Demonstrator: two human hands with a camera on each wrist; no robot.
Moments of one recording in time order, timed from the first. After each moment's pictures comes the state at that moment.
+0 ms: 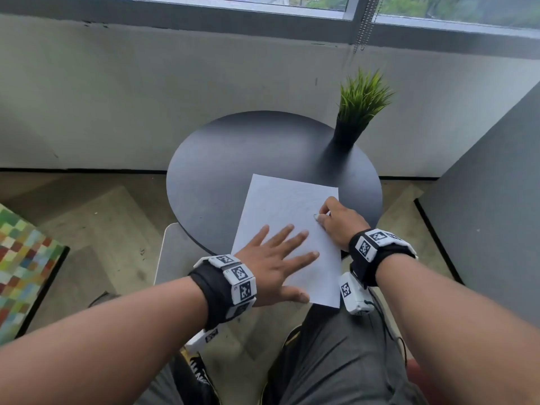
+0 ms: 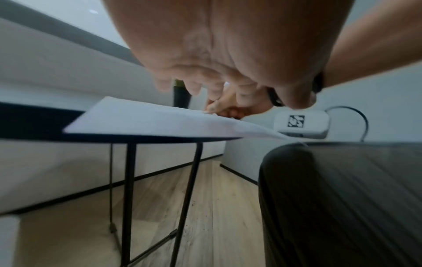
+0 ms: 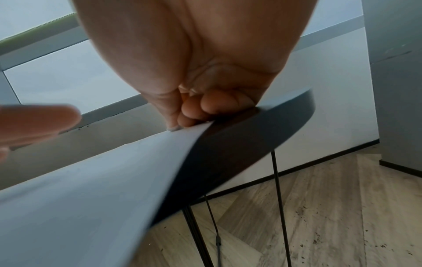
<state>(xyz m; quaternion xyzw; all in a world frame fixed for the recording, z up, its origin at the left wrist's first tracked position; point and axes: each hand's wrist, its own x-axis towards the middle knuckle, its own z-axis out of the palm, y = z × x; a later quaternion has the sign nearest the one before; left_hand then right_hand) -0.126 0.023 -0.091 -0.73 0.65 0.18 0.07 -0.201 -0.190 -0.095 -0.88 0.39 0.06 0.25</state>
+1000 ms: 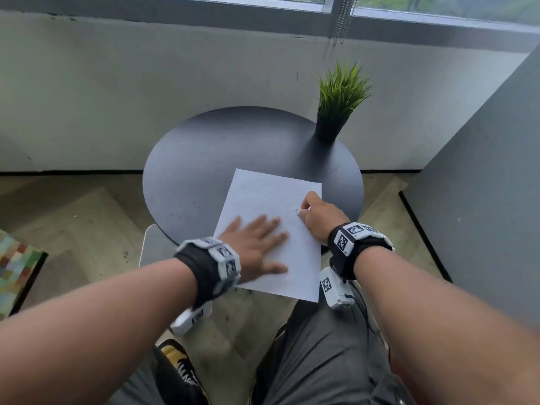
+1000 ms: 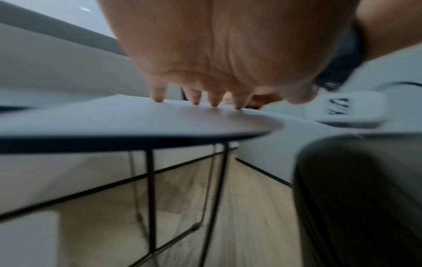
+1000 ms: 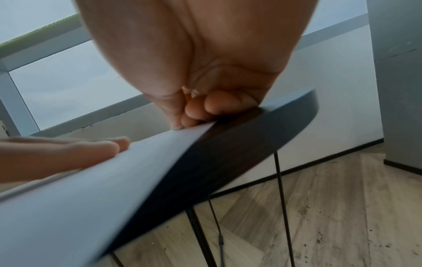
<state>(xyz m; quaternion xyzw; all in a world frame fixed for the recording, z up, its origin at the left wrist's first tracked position) -0.105 -0.003 -0.099 -0.78 0.58 0.22 0.10 -0.199 -0.192 -0.099 -0.89 0.38 0.06 0.25</state>
